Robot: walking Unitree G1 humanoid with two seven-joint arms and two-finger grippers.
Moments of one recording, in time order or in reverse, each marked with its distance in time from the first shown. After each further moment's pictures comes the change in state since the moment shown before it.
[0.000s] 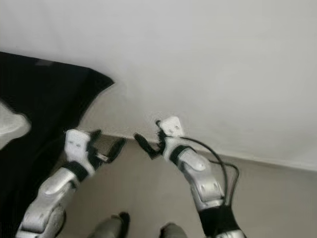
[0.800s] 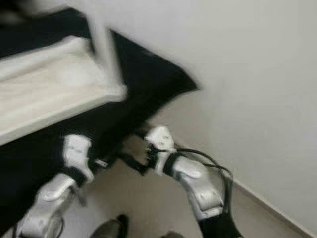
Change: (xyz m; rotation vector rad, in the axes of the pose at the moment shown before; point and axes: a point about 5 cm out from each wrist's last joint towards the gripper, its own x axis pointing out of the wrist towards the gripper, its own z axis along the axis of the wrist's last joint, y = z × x) left arm -0.005 0.007 -0.001 0.069 0.021 0.084; right arm 0.005 0.027 0.011 0.036 -0.099 0.231
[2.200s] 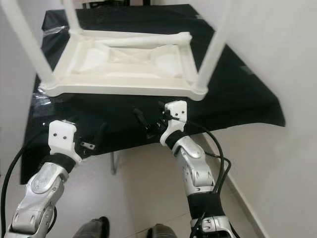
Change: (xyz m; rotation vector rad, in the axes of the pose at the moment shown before) left arm 0.002 0.004 0.024 0.022 -0.120 0.160; right arm 0.002 -0.050 0.015 0.082 -0.075 -0.432
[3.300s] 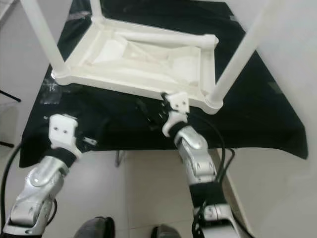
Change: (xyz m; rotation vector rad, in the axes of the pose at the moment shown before) left arm 0.005 0.008 0.012 0.027 -0.018 -0.040; right arm 0.011 -0.008 0.037 -0.174 -0.081 0.052
